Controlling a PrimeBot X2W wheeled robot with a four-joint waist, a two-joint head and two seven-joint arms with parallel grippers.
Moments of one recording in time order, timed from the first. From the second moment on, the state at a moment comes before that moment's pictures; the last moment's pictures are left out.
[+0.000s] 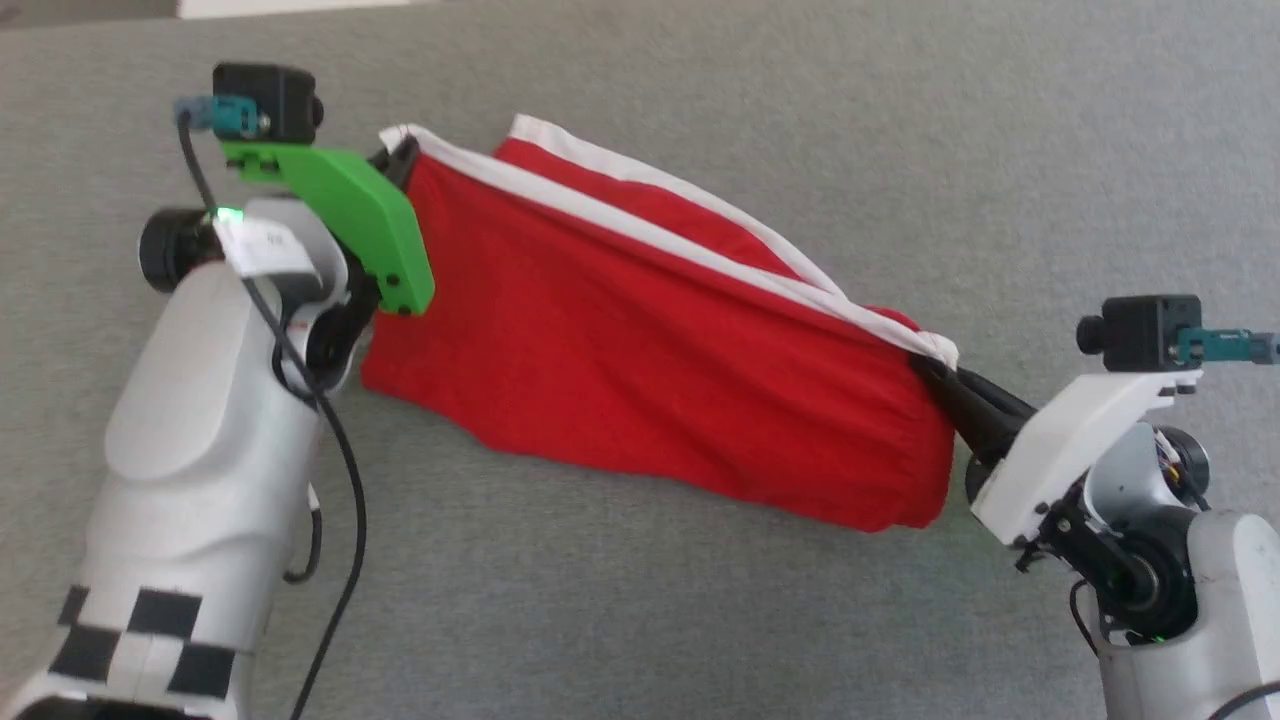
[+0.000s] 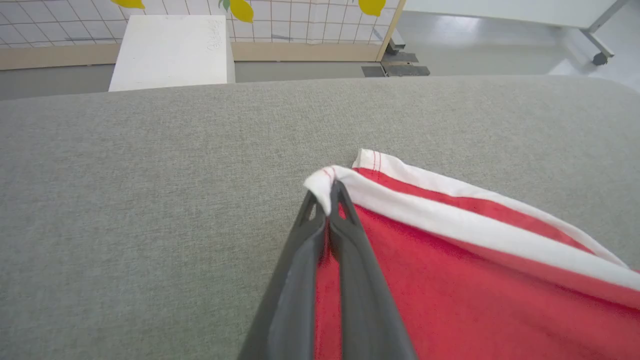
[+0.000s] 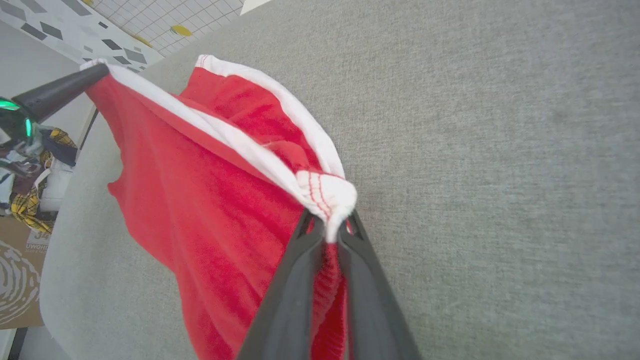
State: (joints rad) left arm -0.79 0.28 -0.30 0.47 -0.54 -0.01 0.35; right arm -0.25 -0.08 -0.01 -0.05 0.57 0.13 0.64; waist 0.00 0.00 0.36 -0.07
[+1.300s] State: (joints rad) left arm -0.63 0.36 -0.28 0.43 -0.37 0.03 -0.25; right arm 0.04 -0.05 -0.03 -0.25 0.24 0.13 0.59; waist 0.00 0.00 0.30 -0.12
